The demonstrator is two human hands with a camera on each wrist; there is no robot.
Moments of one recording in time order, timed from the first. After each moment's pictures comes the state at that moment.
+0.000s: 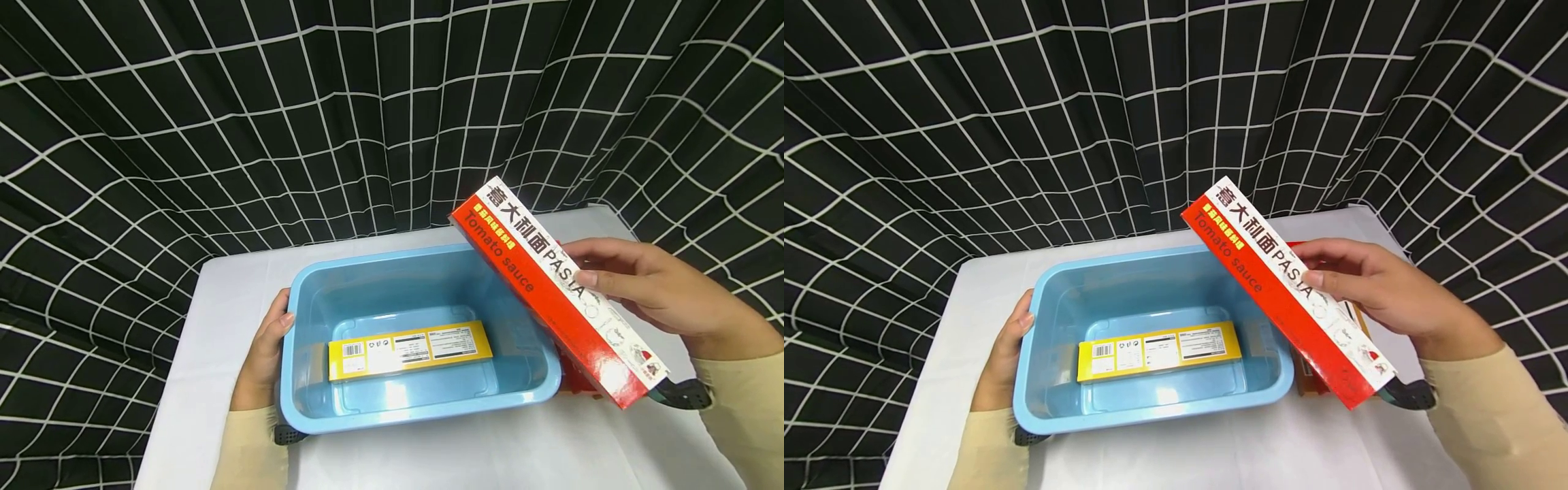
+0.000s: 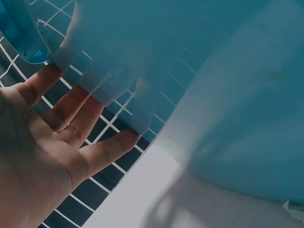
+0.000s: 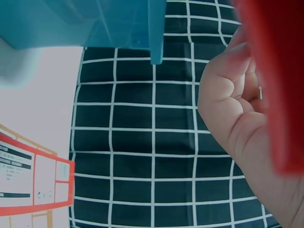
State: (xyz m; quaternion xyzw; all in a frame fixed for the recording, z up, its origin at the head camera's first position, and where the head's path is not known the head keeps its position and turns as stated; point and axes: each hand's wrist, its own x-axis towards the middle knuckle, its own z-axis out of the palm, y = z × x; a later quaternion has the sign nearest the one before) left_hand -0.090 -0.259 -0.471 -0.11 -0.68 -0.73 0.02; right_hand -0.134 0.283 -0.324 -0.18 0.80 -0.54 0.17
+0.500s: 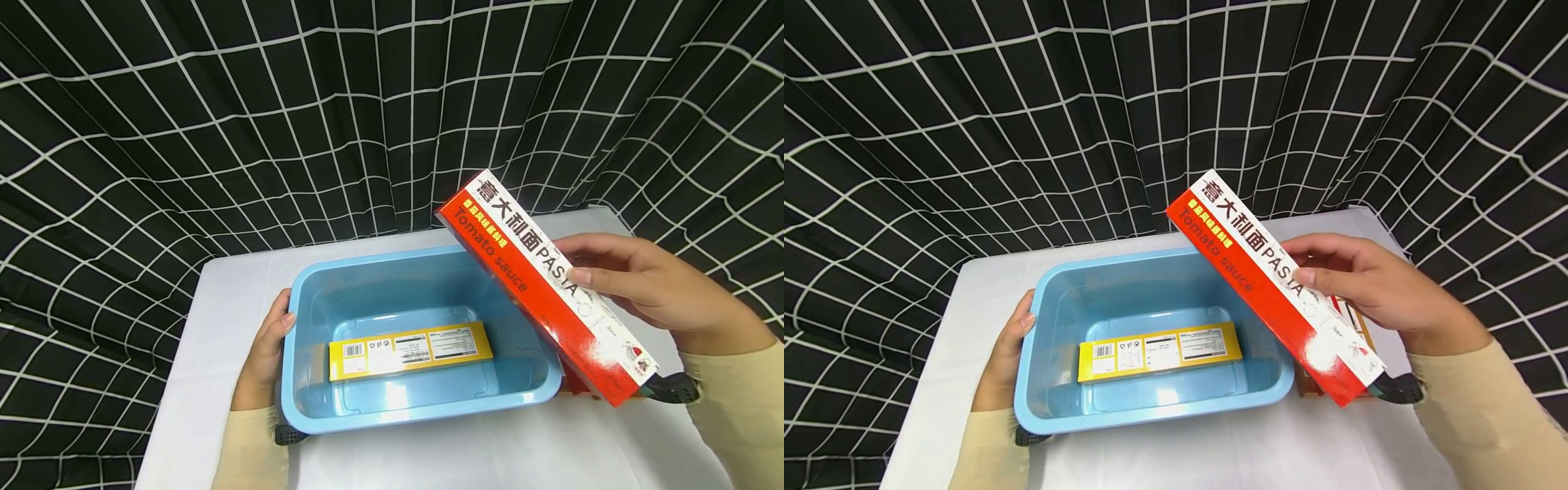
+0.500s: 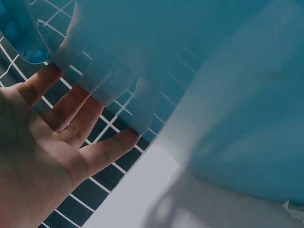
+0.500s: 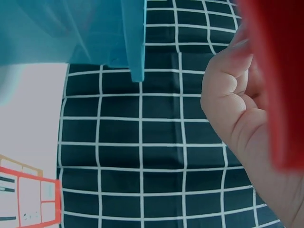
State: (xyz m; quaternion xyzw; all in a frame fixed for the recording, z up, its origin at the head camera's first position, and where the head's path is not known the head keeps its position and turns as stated) left_hand -0.090 -0.260 -0.471 -0.11 -0.68 -0.72 0.03; right_hand -0.135 0.272 -0.313 -0.23 0.78 -0.55 0.18
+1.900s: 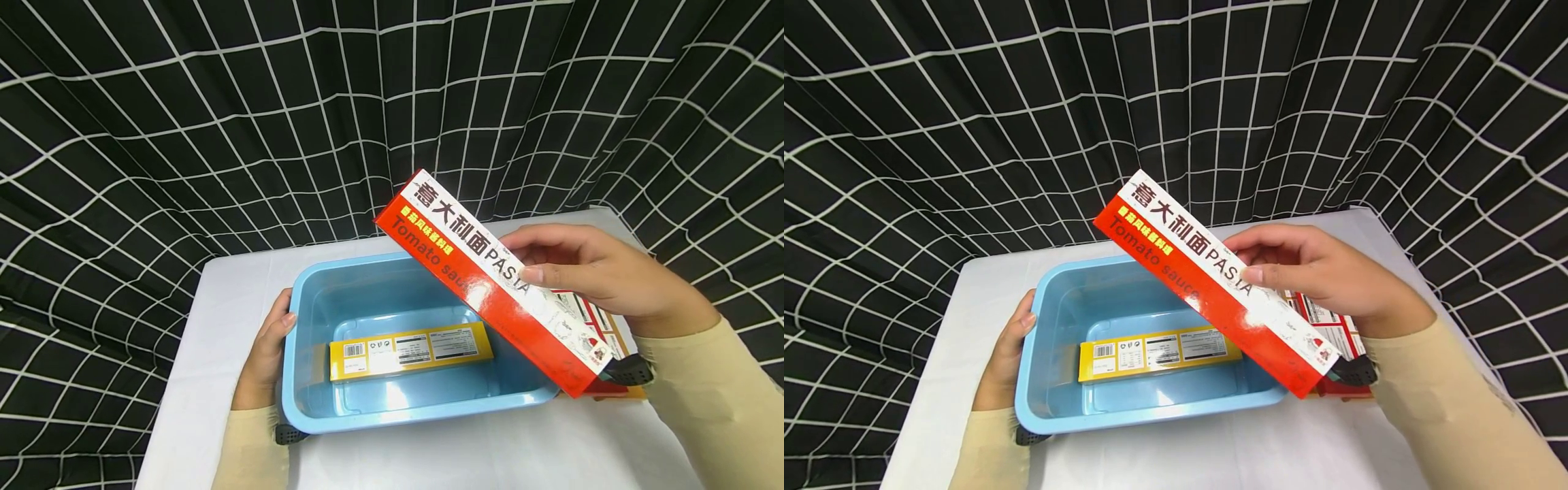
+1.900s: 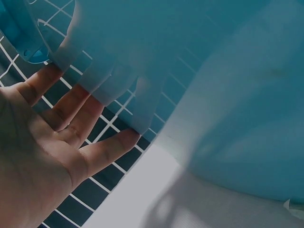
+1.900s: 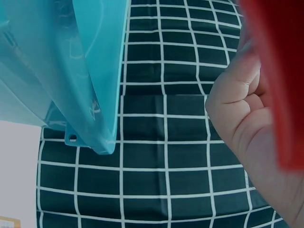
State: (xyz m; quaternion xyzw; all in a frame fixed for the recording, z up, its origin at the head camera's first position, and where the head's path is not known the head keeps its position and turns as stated) left_hand -0.090 -0.259 -0.472 -0.11 -0.69 -0.72 0.03; right_hand -0.141 0.211 -0.284 -0.30 0.73 -0.57 0.22
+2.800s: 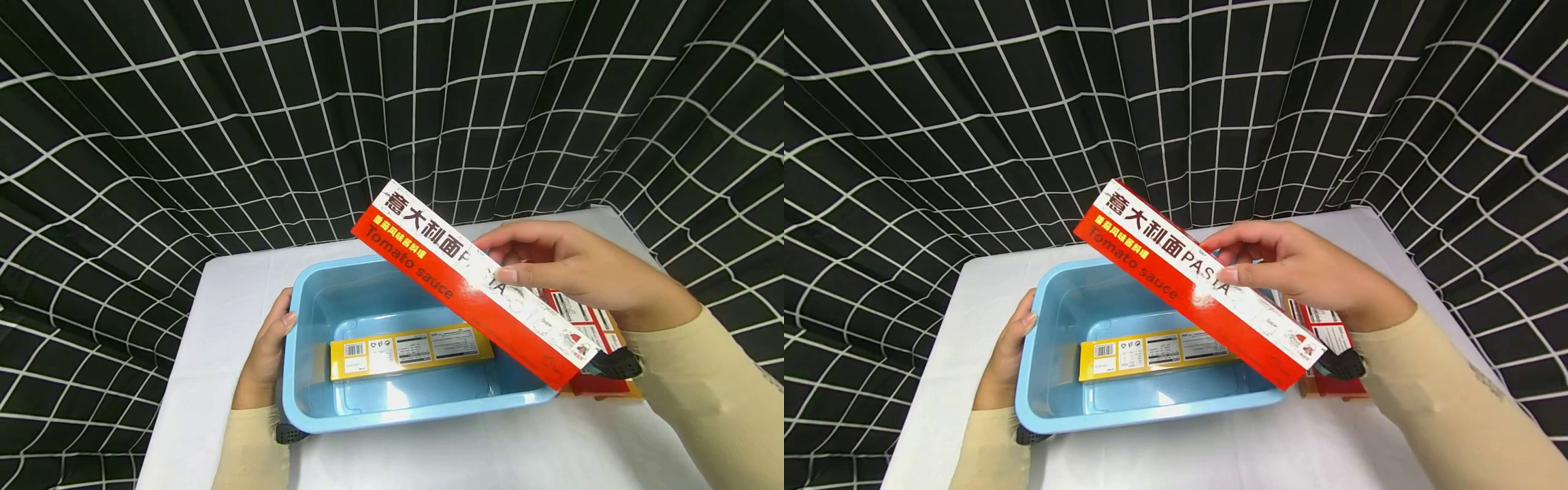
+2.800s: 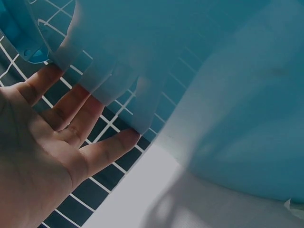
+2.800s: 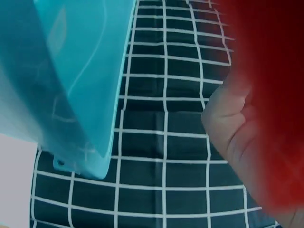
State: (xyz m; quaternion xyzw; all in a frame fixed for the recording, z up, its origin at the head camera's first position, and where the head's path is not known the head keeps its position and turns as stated) left_hand -0.092 -0.261 -0.473 -0.11 -0.69 -0.71 0.03; right_hand -0.143 0.187 -0.276 -0.29 0.77 -0.53 0.22
